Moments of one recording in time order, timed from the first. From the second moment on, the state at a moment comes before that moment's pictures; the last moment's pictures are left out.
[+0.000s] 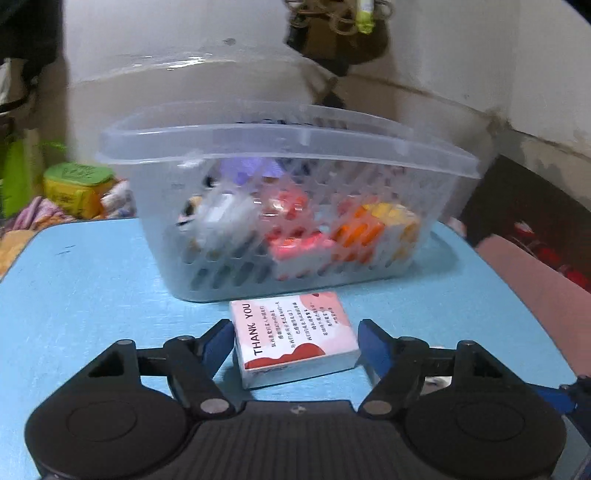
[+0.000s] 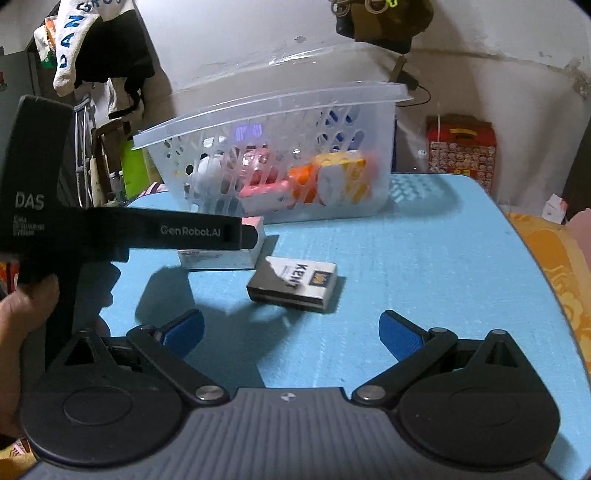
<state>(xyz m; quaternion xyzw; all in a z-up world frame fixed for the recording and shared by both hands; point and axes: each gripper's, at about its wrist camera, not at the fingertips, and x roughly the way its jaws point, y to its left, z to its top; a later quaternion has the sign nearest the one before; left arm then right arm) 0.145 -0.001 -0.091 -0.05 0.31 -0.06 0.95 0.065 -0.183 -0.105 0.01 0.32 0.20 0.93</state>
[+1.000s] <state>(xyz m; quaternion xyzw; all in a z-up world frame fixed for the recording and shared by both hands) 0.126 0.027 -0.106 -0.01 0.31 -0.04 0.95 0.086 -0.146 -0.114 -0.04 0.33 0.17 0.93</state>
